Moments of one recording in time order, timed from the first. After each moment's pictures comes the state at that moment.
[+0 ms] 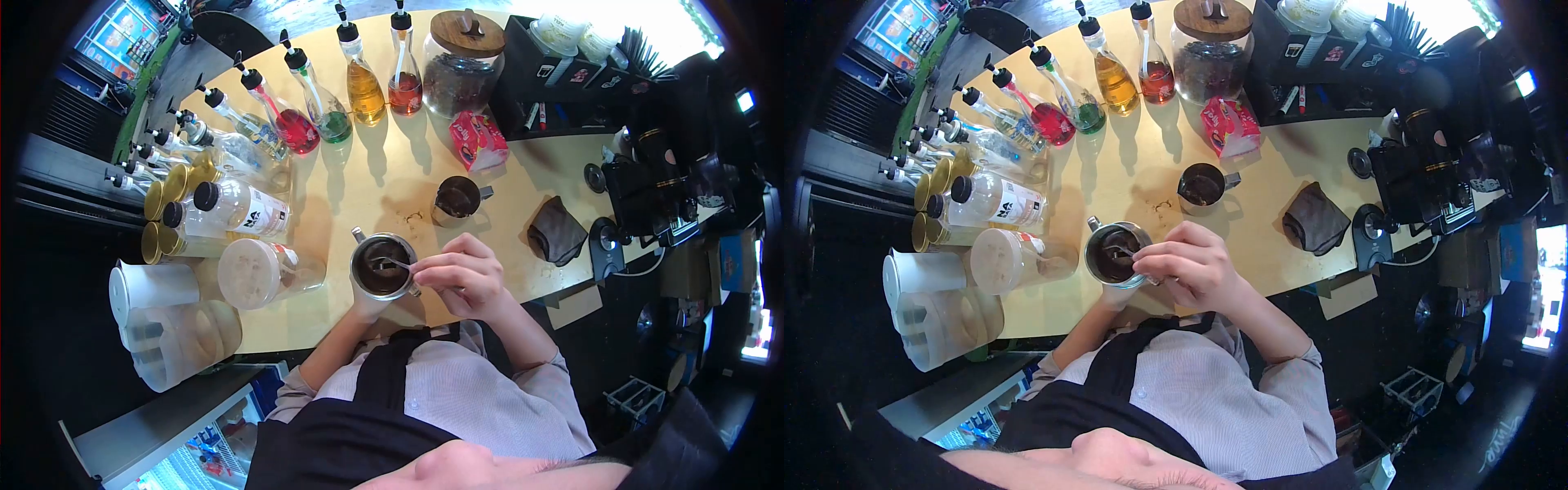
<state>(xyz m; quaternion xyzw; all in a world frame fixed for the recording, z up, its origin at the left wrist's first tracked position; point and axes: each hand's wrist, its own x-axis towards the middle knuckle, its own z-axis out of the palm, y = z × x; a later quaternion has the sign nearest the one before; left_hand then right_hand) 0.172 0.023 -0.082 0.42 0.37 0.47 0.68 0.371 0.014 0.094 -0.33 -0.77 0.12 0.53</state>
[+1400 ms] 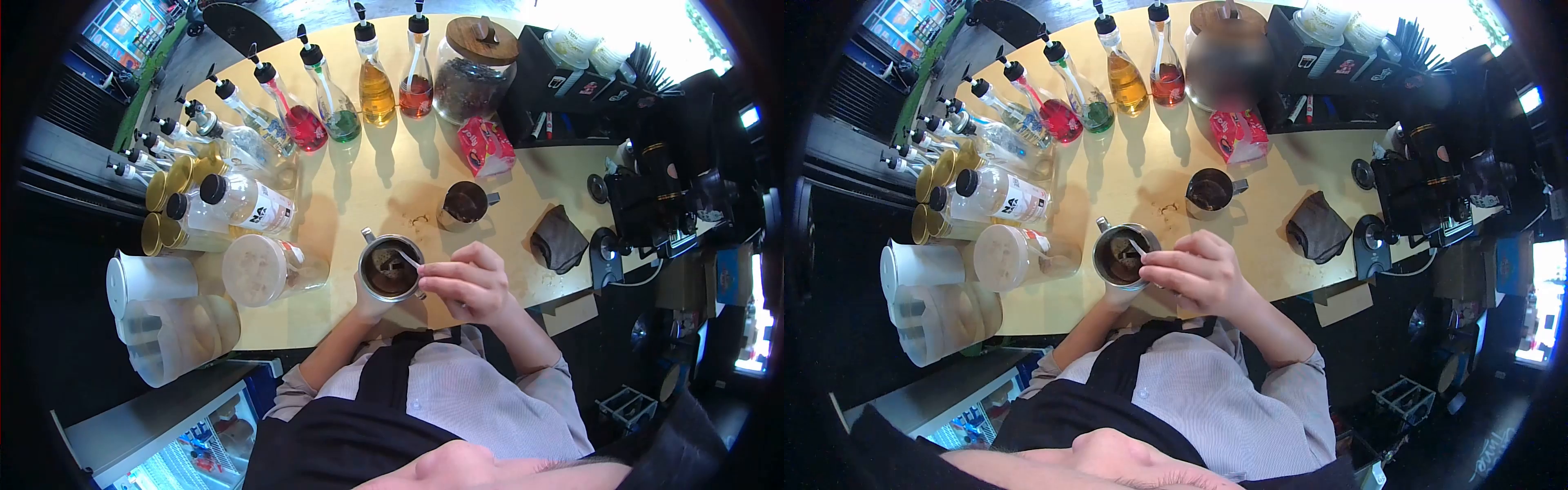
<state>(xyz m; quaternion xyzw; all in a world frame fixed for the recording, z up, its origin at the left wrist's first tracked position) 0.177 0.023 -0.063 0.44 0.35 0.50 0.66 0.370 0.015 0.097 -0.32 -0.81 0.04 0.50</state>
